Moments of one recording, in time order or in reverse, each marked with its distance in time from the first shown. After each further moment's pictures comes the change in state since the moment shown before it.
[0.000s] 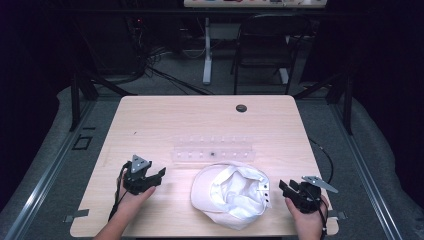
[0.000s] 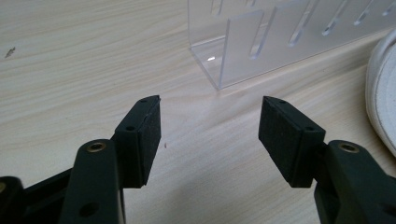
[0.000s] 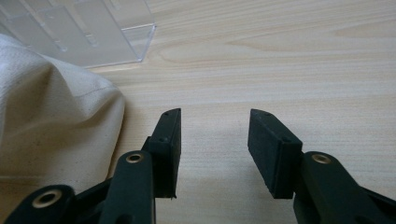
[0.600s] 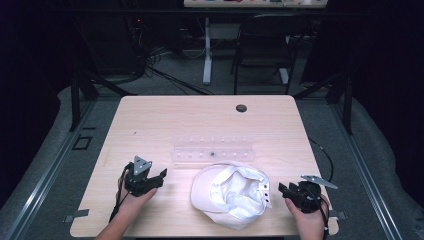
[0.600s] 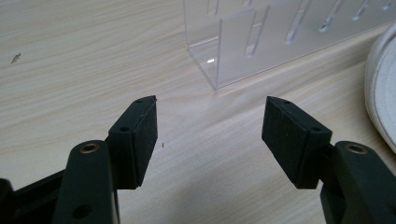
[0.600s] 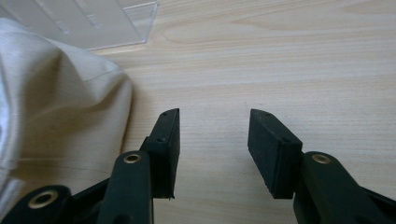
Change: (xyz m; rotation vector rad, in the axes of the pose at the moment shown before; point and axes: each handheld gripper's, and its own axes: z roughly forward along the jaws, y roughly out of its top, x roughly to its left) left arm -0.009 0.000 -0.002 -0.010 0.015 0.024; right arm 0.005 0.007 -0.006 0.102 0.002 0.024
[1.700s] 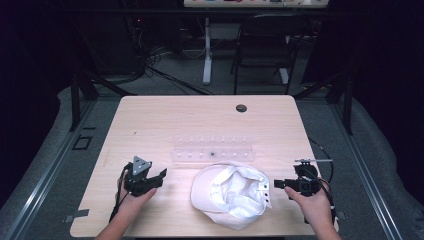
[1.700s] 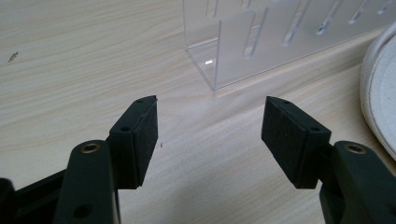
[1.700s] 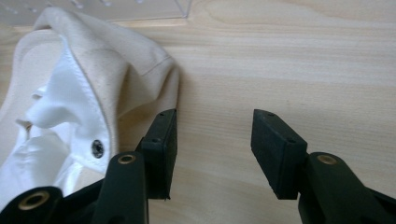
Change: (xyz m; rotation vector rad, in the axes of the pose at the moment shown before) left arm 0.003 -0.001 0.000 -0.001 -0.008 -0.015; right arm 0.016 0.055 -0.007 0.309 0.095 -0.023
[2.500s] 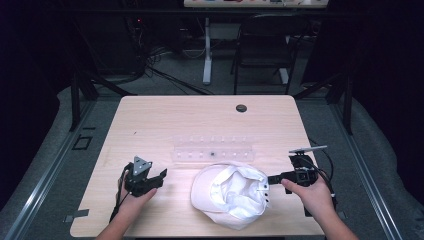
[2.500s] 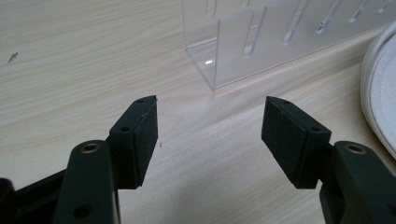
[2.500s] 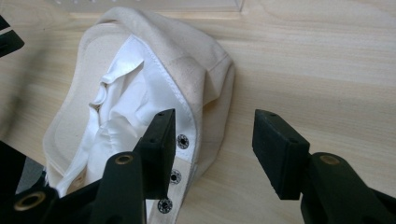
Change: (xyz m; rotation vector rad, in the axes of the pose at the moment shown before) left arm -0.001 0.000 0.000 0.003 0.004 0.009; right arm 0.025 0.028 -0.018 0.127 0.109 -0.005
